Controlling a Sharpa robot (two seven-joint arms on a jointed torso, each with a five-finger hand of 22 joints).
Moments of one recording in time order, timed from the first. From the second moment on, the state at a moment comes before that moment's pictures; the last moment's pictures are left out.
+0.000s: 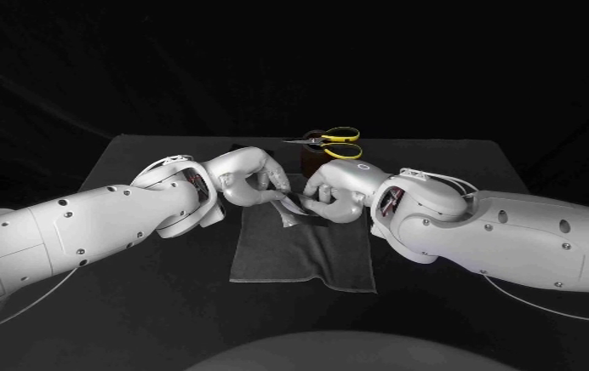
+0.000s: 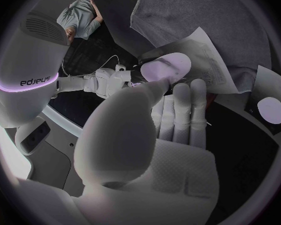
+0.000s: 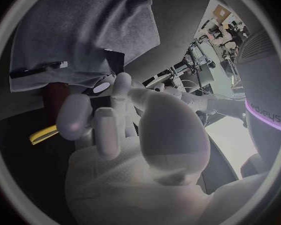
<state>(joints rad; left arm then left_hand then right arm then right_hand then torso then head) 1.17 -0.79 -0.12 1.46 -1.16 -0.22 0.34 1.52 -0.15 0.60 0.10 0.04 1.05 0.13 0.34 0.36 1.20 0.07 0.22 0.09 1.05 0.01 1.23 0.47 0.17 0.88 0.10 1.11 0.64 1.18 -0.81 -0.17 1.76 -1.47 -0.34 -0.22 1.20 -0.09 0.68 0.13 0.05 1.08 0.06 0.28 0.40 1.42 -0.01 0.44 0.70 1.47 -0.07 1.42 1.31 0.11 1.37 0.03 1.18 1.19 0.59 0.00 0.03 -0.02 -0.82</state>
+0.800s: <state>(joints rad) 1.18 -0.86 -0.11 1.50 -0.86 -0.32 0.29 1.51 -0.18 -0.01 0.30 0.05 0.77 0.20 0.24 0.29 0.84 0.19 0.30 0.09 0.73 0.13 0.96 0.30 0.17 0.79 0.24 0.66 0.38 1.19 -0.86 -0.17 1.74 -1.12 -0.36 -0.20 1.20 -0.09 0.66 0.12 0.05 1.09 0.06 0.29 0.40 1.43 -0.02 0.44 0.71 1.46 -0.08 1.44 1.31 0.10 1.38 0.03 1.19 1.20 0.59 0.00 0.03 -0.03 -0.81</state>
